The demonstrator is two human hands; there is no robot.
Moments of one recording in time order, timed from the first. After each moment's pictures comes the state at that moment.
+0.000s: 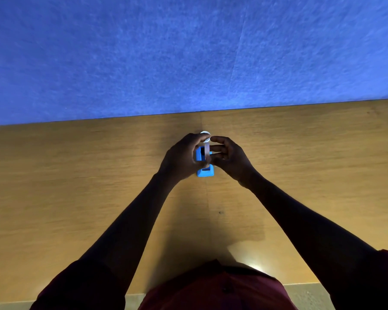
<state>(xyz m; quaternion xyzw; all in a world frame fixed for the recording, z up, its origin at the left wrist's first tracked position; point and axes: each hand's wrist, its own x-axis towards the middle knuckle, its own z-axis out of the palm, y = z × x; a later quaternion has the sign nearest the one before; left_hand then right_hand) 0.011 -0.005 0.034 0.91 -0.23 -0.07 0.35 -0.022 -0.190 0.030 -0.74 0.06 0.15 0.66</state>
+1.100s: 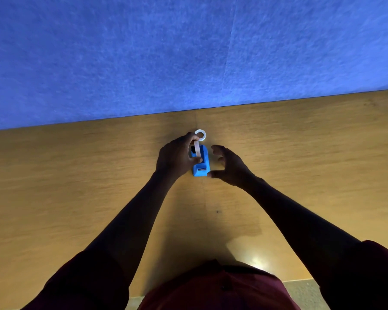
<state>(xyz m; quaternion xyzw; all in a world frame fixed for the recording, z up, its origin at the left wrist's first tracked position) 0.024 -0.012 0.015 0.96 -0.18 -0.03 0.22 -0.026 -0.206 -0.008 -0.88 0.06 0.20 0.42</state>
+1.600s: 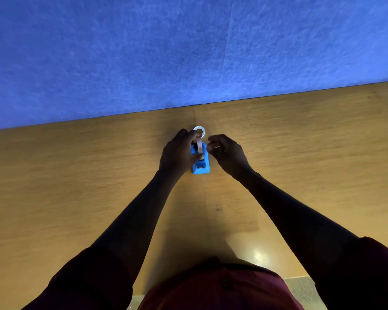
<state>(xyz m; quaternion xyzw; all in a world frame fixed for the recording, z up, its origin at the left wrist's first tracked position) 0.029 -0.020 0.002 0.95 -0.19 -0.04 0.25 -0.011 -0.195 0.001 -0.84 0.10 0.09 0.53</state>
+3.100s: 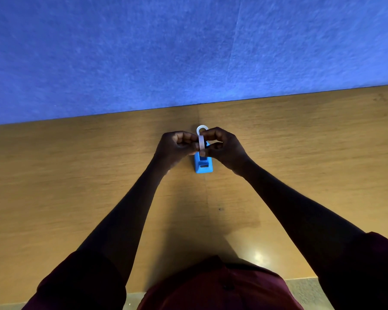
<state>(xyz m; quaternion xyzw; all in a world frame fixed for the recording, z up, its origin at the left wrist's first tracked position) 0.029 0.005 0.028 0.76 -0.02 -0.21 0.61 0.003 -0.188 0.015 -0.76 0.04 0.14 0.63</state>
